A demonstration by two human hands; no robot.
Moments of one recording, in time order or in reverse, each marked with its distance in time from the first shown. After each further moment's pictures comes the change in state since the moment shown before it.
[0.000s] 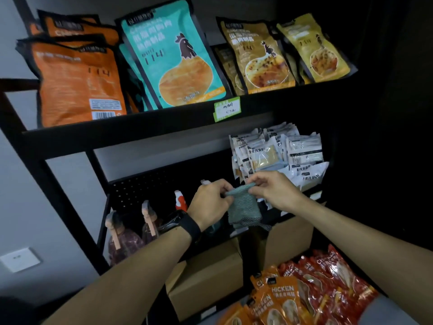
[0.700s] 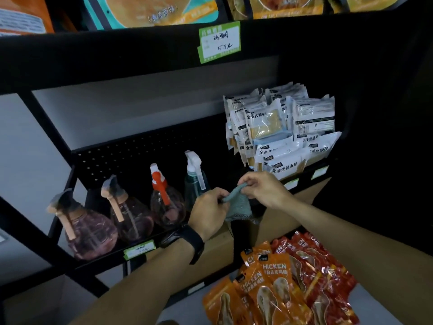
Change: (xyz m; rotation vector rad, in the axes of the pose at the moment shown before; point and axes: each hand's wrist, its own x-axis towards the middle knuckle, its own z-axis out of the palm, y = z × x) left_hand 0.006 -0.069 0.107 -0.128 -0.041 -0.205; right_hand 0.040 0.109 0.058 -0.026 -0.118 0.128
